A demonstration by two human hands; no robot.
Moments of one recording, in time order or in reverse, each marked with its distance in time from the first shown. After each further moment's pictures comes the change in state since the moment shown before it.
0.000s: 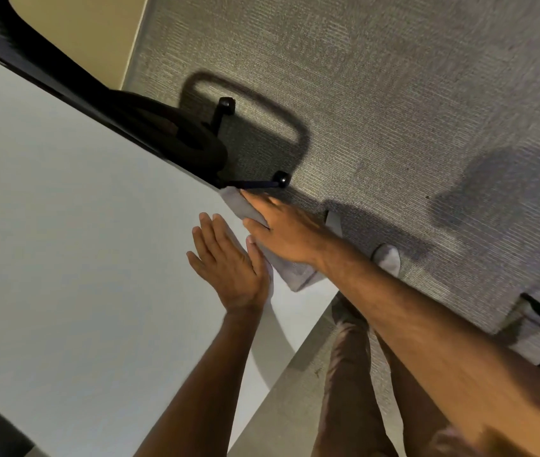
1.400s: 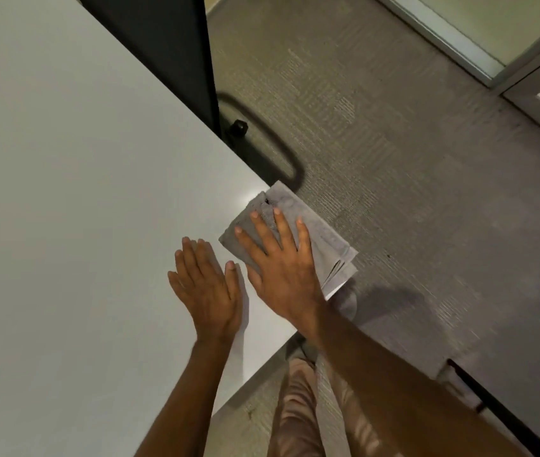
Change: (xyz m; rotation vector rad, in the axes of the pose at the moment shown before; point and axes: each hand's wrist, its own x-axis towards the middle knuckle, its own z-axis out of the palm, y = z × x) left_hand -0.062 -0.088 -0.005 -0.180 0.007 -0.156; right_hand -0.053 -0.003 0.119 -0.937 0.522 -0.244
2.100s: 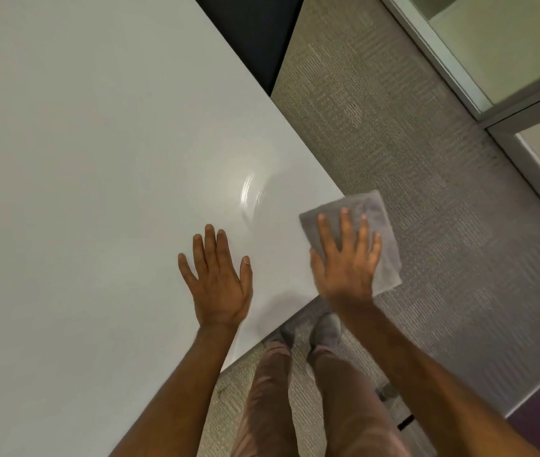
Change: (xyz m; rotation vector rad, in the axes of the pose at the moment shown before) left_hand -0.048 -0.070 -0.009 0.083 -0.042 0.071; right_hand -0.068 0.008 -0.013 -0.137 -0.067 0.286
